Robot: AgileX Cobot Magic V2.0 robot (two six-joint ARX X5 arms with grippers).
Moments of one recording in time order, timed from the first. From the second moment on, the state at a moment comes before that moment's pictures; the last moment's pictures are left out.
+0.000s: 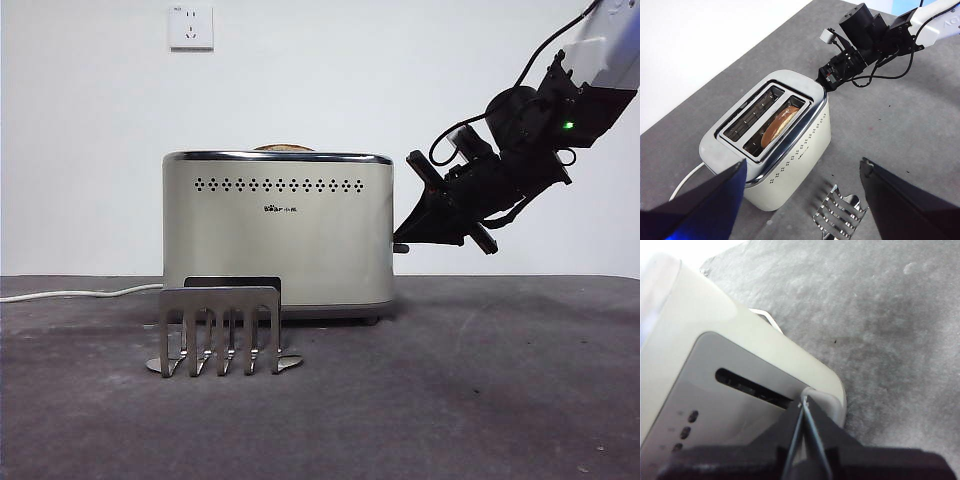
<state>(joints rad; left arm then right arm) -0.44 1.28 1.82 -1.10 0.19 0.32 0.16 2.14 1.50 0.03 -0.69 0.25</state>
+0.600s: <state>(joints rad) -0.44 1.28 1.82 -1.12 0.19 0.32 0.16 2.12 1.50 0.00 -0.71 0.25</state>
